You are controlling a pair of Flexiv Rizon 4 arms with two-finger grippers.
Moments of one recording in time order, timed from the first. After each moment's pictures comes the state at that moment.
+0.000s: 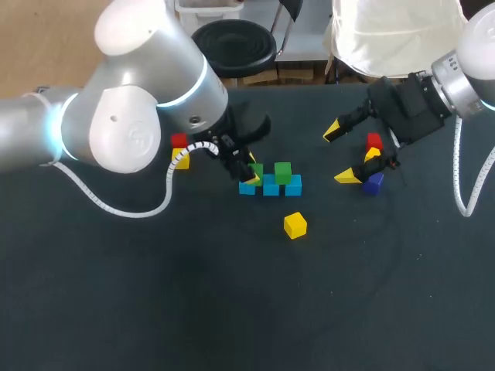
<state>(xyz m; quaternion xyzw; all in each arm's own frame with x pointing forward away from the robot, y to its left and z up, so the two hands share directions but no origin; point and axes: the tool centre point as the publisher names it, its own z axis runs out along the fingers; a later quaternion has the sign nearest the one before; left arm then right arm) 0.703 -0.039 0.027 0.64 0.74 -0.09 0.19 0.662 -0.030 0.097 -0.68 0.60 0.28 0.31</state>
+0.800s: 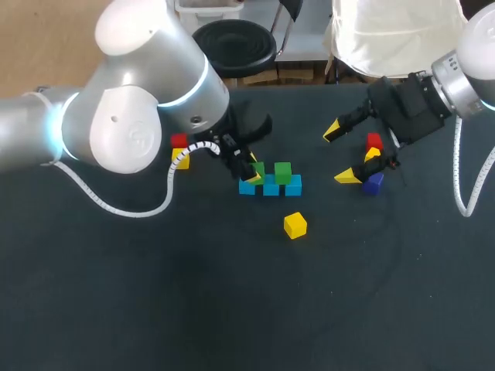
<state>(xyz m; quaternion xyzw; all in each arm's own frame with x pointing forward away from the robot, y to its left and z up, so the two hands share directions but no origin) 0.702 -0.041 0.029 0.64 0.74 -0.09 0.20 0.662 -0.030 0.097 -0.68 0.60 0.28 0.31</state>
